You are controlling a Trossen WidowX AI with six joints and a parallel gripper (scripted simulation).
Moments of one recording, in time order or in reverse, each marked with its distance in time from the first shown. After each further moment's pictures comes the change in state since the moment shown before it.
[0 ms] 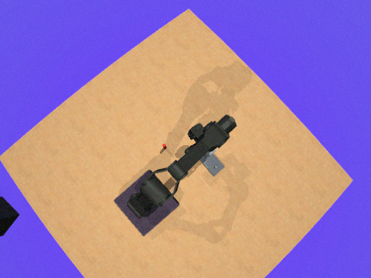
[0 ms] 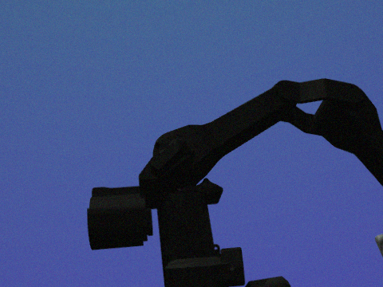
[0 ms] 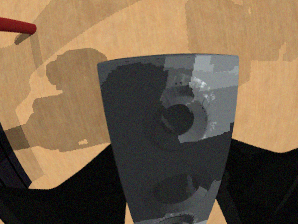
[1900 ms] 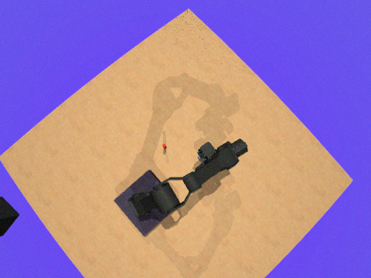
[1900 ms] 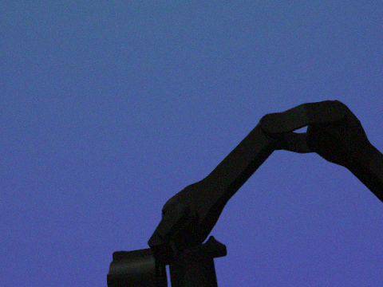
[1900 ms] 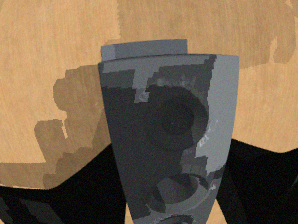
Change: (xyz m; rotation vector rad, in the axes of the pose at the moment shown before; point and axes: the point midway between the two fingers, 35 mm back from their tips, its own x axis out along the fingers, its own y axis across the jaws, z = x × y) arm 0.047 0.003 -0.080 -0.058 0.008 -0.002
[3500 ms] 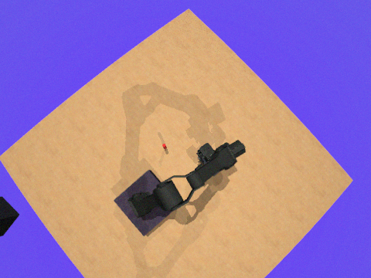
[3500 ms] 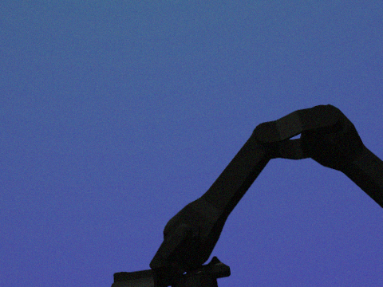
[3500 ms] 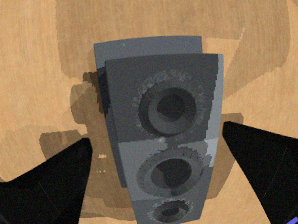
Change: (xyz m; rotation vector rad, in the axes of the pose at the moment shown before) arm 0.027 0.001 0.000 0.000 -0.001 0.005
